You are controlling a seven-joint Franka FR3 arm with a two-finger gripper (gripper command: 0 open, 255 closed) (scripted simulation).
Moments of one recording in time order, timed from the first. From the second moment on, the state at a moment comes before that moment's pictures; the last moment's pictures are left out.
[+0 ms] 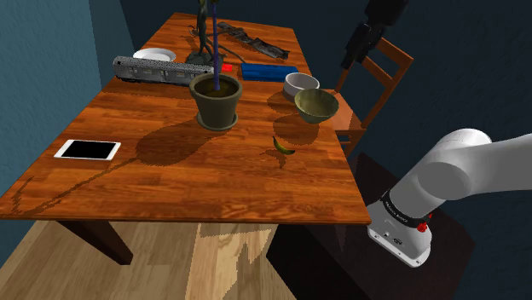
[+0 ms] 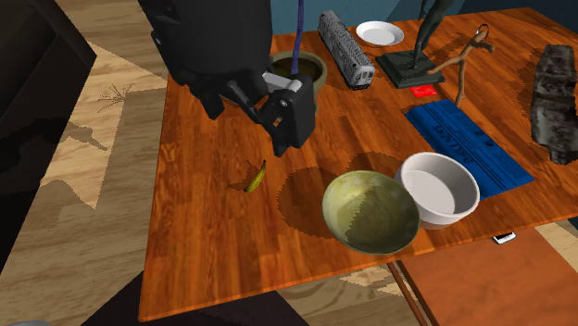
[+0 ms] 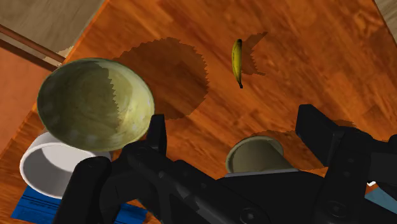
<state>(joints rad) 0.02 -0.80 0.07 -2.37 0.12 1.69 -0.09</state>
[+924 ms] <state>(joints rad) 0.05 -0.60 0.23 -2.58 0.15 2.09 -0.01</state>
